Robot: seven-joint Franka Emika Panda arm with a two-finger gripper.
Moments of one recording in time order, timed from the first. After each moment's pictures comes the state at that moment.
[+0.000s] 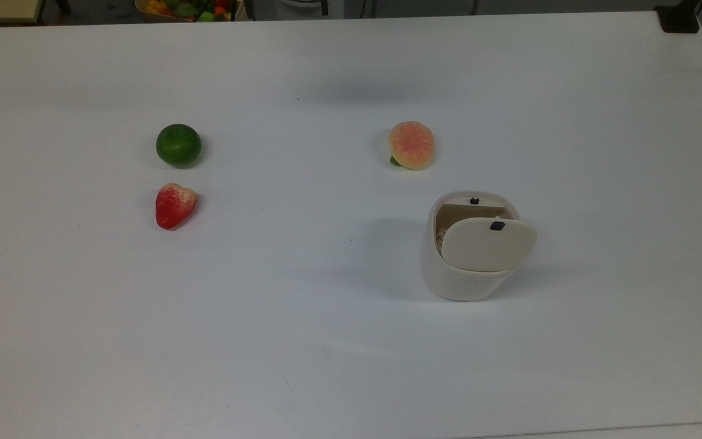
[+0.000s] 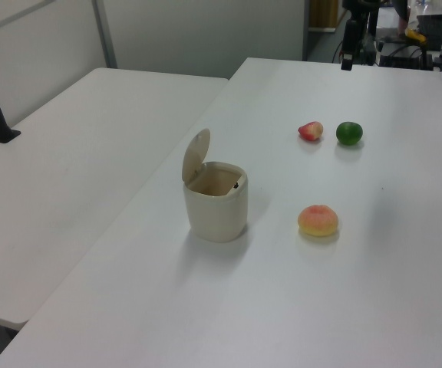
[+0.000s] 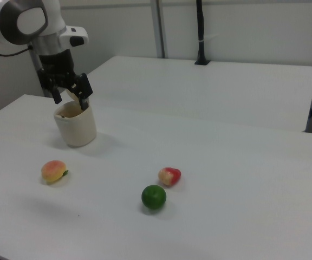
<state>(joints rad) 0.12 -0.07 -0.04 -1.71 0.04 1.72 -0.01</state>
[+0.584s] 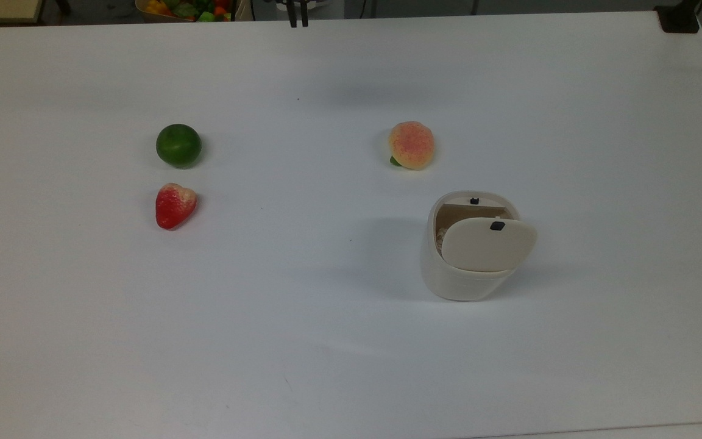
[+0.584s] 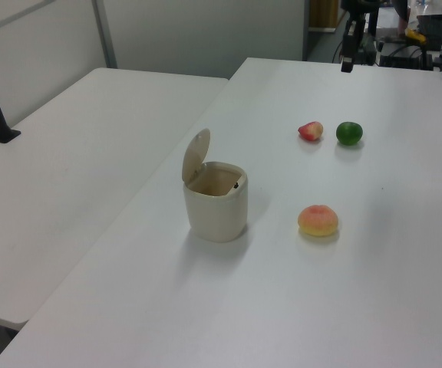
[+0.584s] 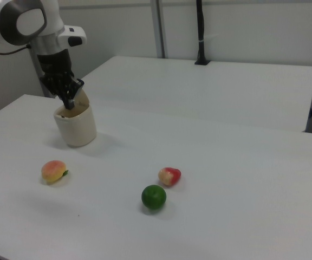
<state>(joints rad) 0.13 -0.06 -0.04 -1.71 0.08 1.74 -0.02</state>
